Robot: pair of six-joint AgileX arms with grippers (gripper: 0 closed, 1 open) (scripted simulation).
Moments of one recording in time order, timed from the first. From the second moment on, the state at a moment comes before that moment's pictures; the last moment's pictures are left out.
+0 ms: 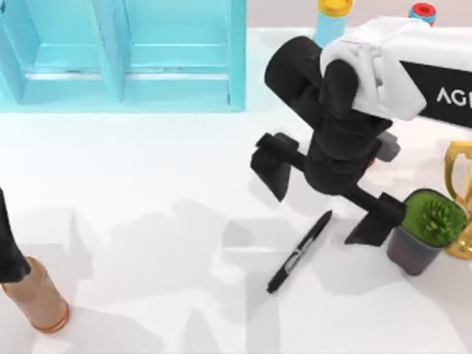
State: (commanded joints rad) left arm 0.00 0.00 0.00 0.00 0.00 0.00; right arm 0.64 1.98 1.51 -1.04 -0.01 1.30
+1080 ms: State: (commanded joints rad) left arm 0.00 0.00 0.00 0.00 0.00 0.00; right arm 0.65 2.15 1.35 -0.71 -0.01 1.32
